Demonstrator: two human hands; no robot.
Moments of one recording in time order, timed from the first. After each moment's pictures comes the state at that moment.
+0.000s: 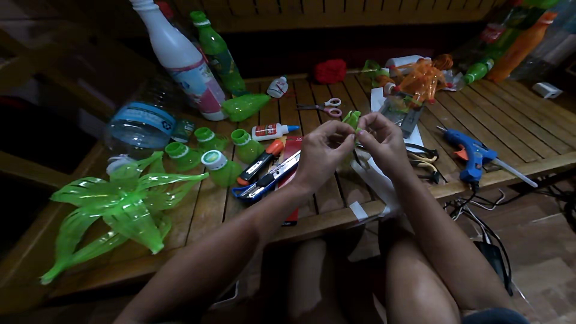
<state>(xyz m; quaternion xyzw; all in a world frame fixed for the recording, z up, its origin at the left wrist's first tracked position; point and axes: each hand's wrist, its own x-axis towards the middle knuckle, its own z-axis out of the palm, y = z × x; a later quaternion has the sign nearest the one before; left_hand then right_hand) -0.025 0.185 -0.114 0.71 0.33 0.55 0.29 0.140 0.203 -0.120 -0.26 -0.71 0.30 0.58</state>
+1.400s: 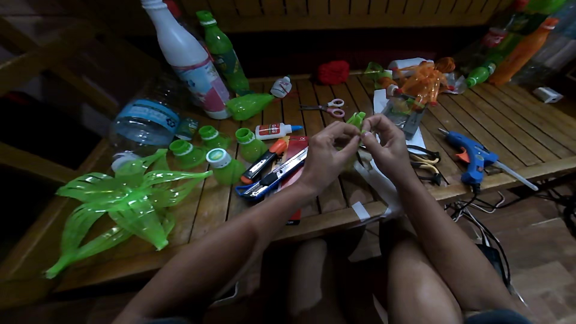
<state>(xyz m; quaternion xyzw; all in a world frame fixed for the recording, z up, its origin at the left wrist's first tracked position) -0.022 0.186 -0.117 0.72 0.32 0.55 0.26 0.140 0.203 -0.125 -0.27 -0.72 0.25 0.58</state>
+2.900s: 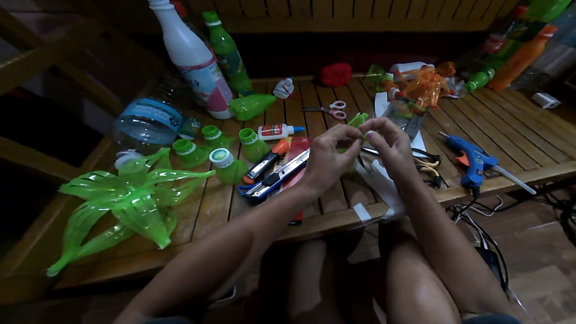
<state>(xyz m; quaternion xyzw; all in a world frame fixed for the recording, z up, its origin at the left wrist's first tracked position) -0.024 0.187 -0.119 0.73 0.32 0.55 0.24 0.146 0.200 -0.121 -0.29 -0.71 0.30 0.57</state>
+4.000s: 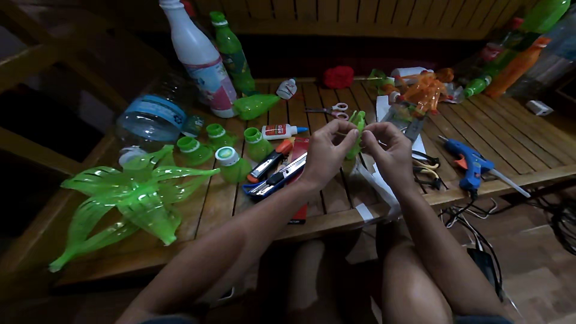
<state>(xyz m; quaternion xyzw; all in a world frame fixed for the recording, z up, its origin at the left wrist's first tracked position) -0.029 0.185 -0.105 0.65 0.37 0.57 0.34 0.123 0.176 -0.113 -0.41 -0.66 0.24 0.58</state>
